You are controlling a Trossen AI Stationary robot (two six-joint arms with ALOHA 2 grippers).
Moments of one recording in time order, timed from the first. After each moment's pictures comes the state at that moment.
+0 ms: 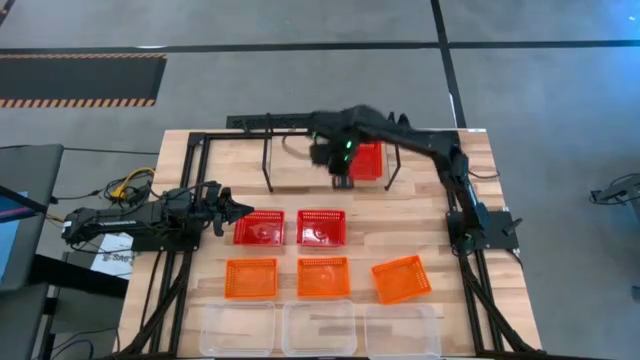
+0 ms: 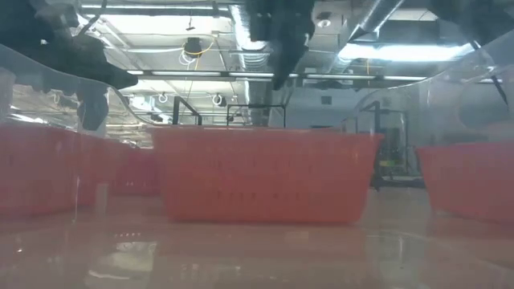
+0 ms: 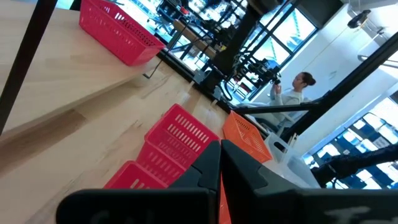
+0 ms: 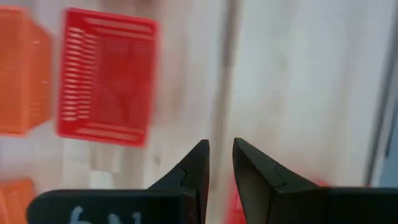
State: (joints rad) left arm 0.11 0.11 0.01 0.03 0.04 -0.67; right arm -0.28 2.12 2.26 -1.42 -0.09 -0.41
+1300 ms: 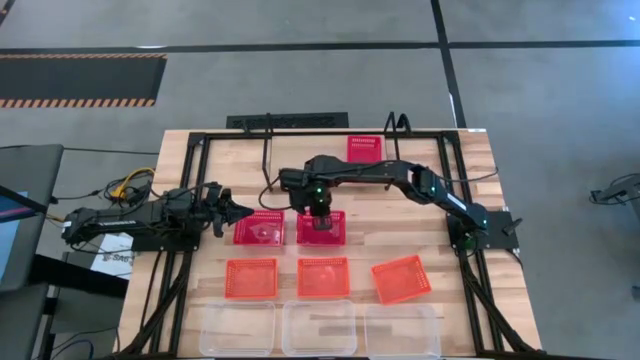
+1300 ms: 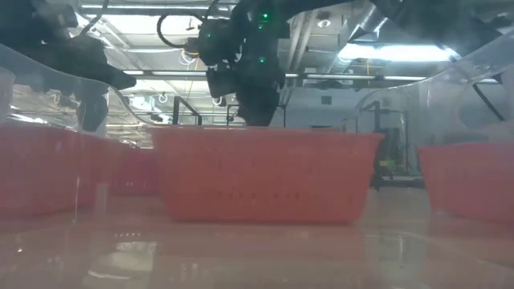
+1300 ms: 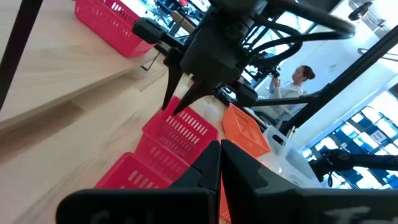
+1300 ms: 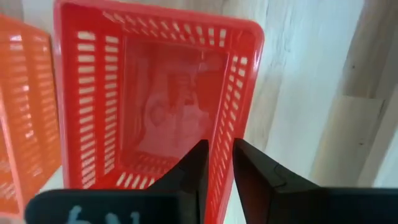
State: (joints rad) left arm 0.11 0.11 0.02 0.00 0.06 -0.68; right arm -0.13 2.39 2.26 -1.35 -0.11 -0.24
